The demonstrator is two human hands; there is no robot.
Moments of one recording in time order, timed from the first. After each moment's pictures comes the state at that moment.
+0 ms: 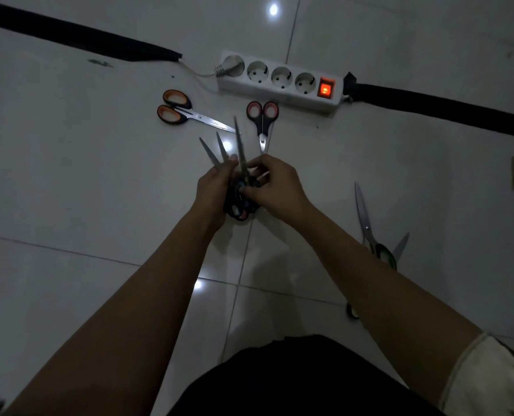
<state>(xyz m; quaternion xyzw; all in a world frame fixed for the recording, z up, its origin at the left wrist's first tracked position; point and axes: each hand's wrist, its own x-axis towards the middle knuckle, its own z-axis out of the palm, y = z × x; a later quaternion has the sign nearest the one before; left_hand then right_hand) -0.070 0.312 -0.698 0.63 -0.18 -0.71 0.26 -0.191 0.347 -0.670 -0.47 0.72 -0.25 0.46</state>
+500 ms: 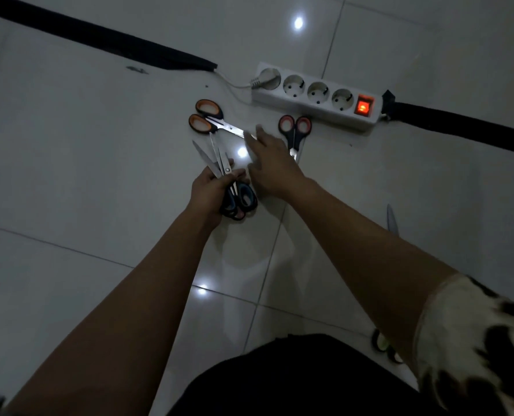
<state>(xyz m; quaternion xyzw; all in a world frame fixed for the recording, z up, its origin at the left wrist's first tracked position) -0.029 0.279 -0.713 0.65 -0.19 -0.67 0.31 -0.168 0.265 -0.715 -0.67 0.66 -0.02 0.35</state>
